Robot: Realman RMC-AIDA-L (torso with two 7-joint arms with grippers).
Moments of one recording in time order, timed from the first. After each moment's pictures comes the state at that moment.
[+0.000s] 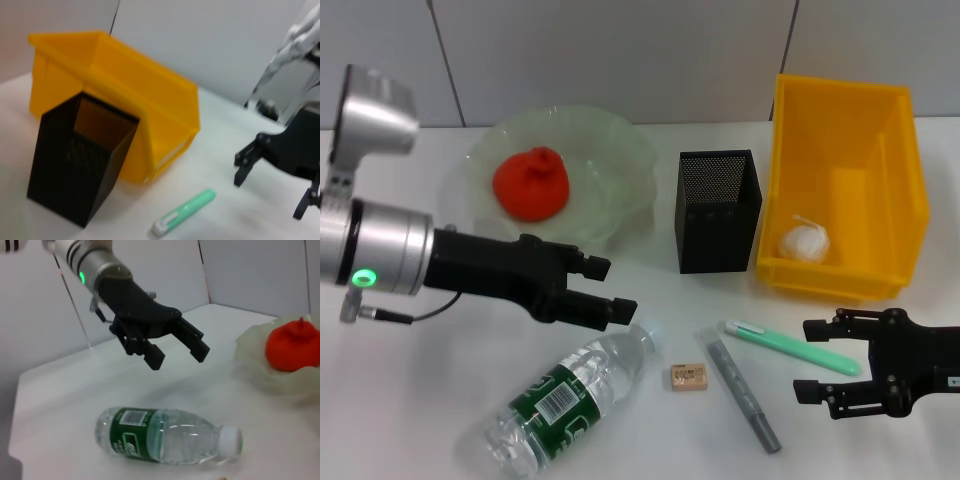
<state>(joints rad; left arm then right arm) -0.68 -2.06 0.89 0.85 2.15 1.63 -1.83 0.41 2.03 -0.81 -0.73 -2.00 -1.65 1.33</state>
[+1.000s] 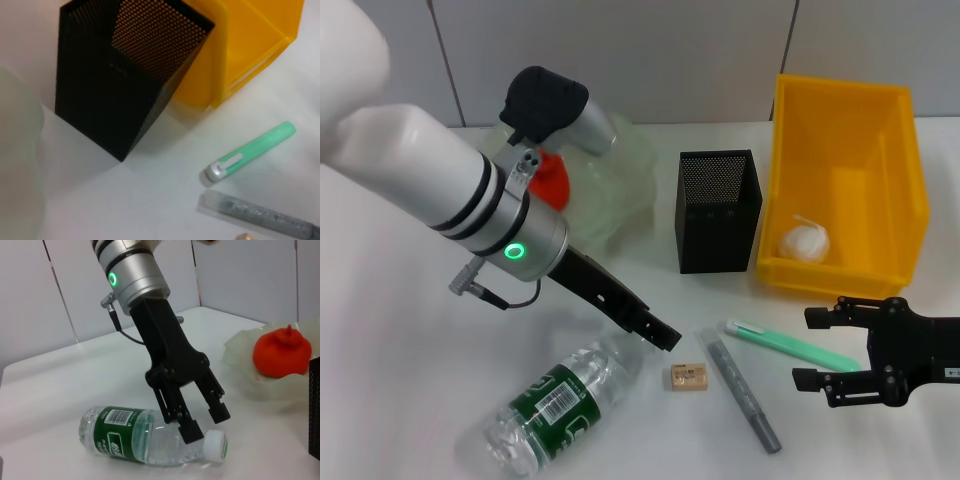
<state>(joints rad) -0.87 -2.08 1.34 0.81 2.31 1.34 -2.37 0.41 2.04 -0.80 -0.75 -2.00 -1.62 1.31</state>
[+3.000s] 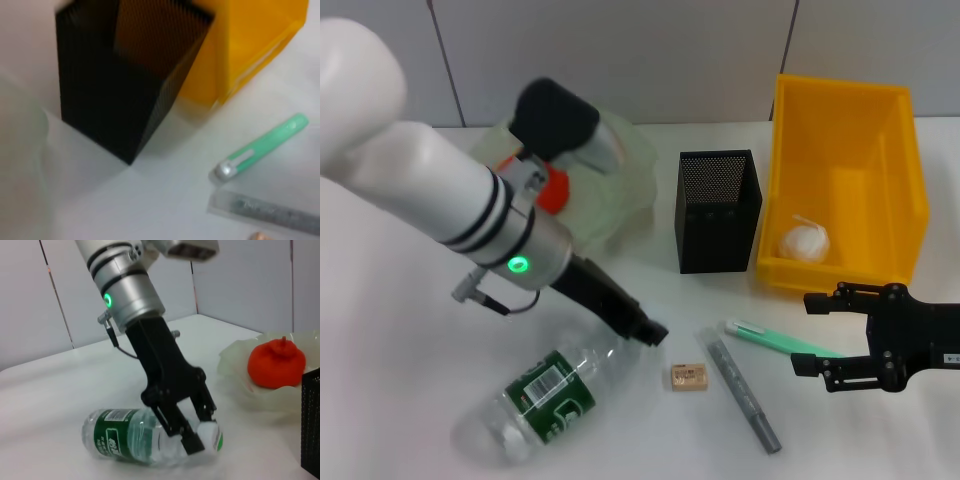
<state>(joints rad) -0.82 -2.07 1.46 0.87 2.29 1.27 -2.37 0.43 2.04 -0.78 -0.75 -2.00 -1.62 1.31</state>
